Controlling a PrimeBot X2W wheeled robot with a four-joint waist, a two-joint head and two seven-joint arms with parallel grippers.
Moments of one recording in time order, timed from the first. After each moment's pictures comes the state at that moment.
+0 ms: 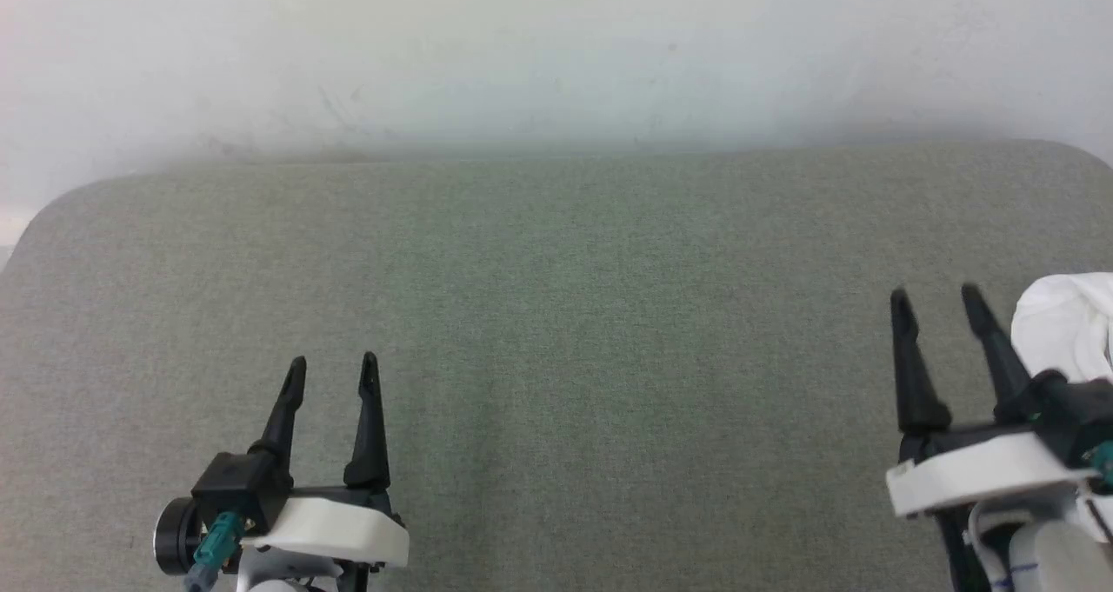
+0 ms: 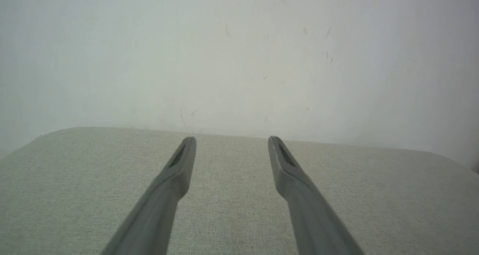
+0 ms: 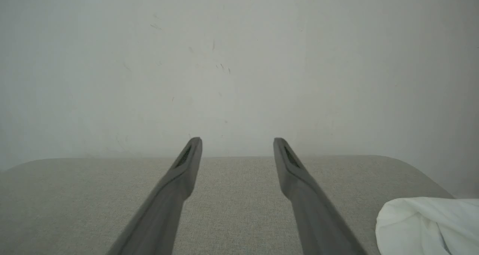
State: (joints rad) left arm 0.00 0.05 -0.03 0.07 -0.17 0.00 -0.26; right arm -0.07 -0.08 -0.06 0.05 0.17 0.13 -0.20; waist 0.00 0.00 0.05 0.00
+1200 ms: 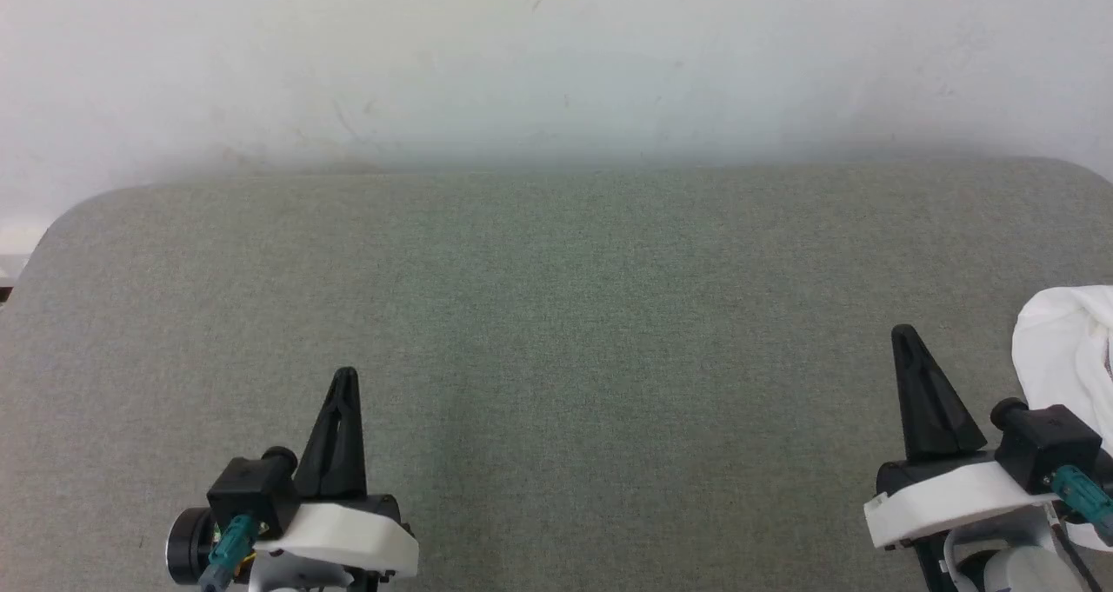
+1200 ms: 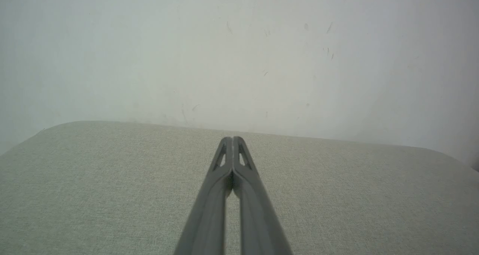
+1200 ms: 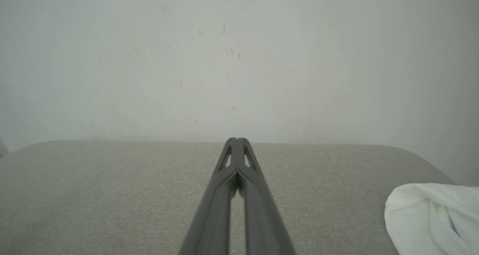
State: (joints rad) left arm 0.01 0.05 -0.05 0.08 -0.18 0.02 -0.24; right arm -0.02 -0.06 -0.04 0.08 0.12 0.13 -0.21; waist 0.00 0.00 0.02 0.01
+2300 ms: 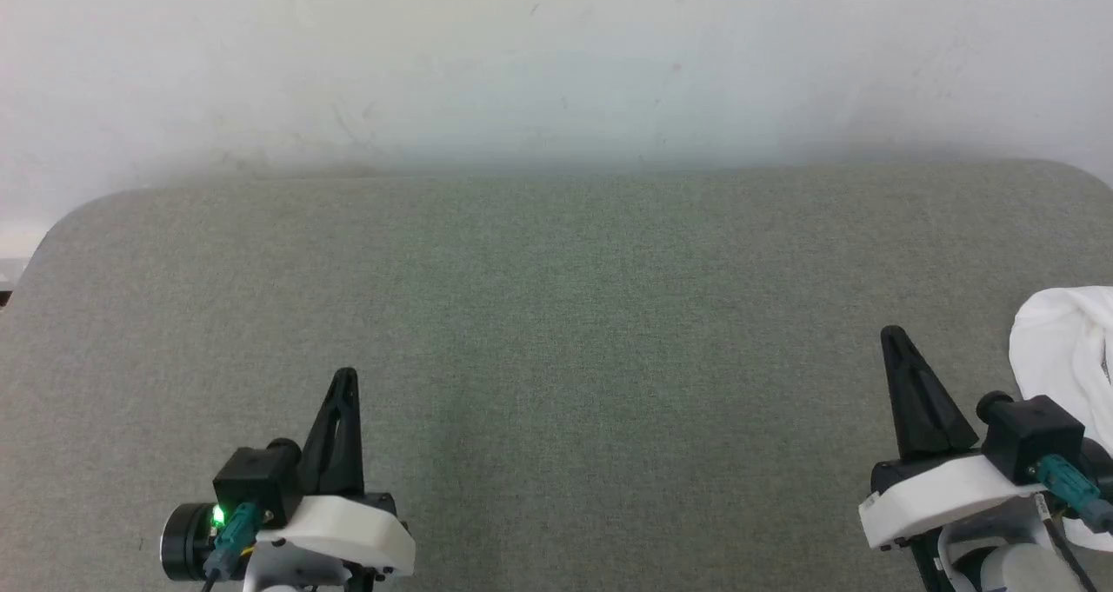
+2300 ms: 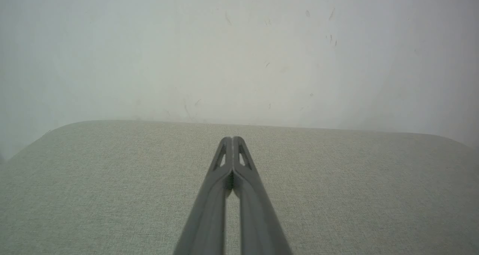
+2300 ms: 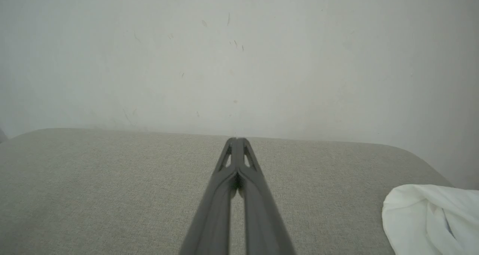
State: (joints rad) left arm 0.01 0.05 -0.04 0.06 -0.13 0.02 -0.17; right arm -0.02 -0.06 -0.03 0.06 0.09 0.13 -0.15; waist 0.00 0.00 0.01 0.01
